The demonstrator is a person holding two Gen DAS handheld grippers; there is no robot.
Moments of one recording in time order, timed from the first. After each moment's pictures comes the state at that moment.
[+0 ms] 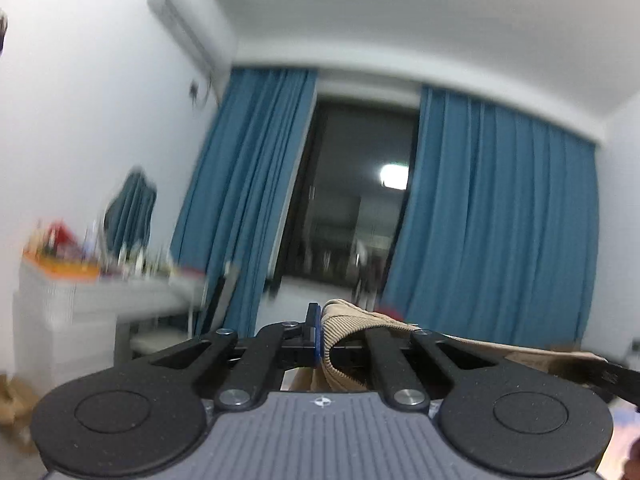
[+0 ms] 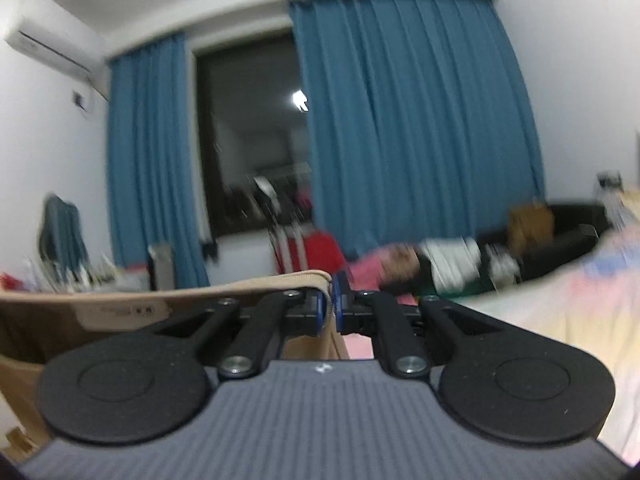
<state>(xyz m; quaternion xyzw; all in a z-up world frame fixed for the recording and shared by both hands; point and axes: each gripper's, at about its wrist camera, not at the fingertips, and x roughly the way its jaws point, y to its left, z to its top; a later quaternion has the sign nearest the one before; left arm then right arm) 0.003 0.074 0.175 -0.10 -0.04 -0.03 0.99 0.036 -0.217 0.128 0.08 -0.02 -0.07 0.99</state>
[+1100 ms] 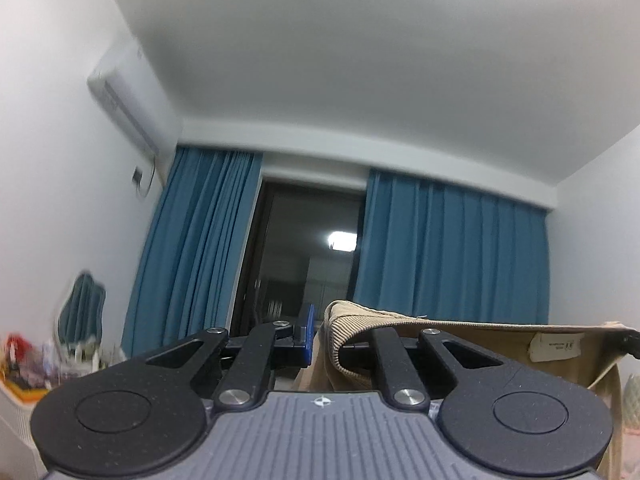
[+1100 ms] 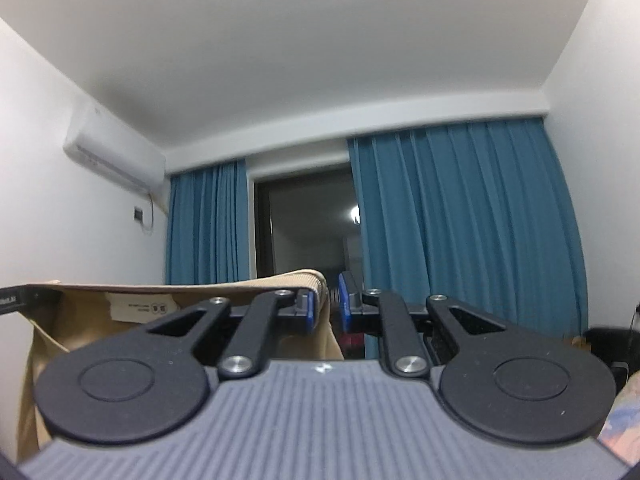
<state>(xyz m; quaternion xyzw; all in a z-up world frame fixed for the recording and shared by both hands) -0.032 0.076 0.451 -0.08 -0.10 -0.10 0.99 -0.067 -0.241 0.399 0.05 -0.14 -0.01 0.99</state>
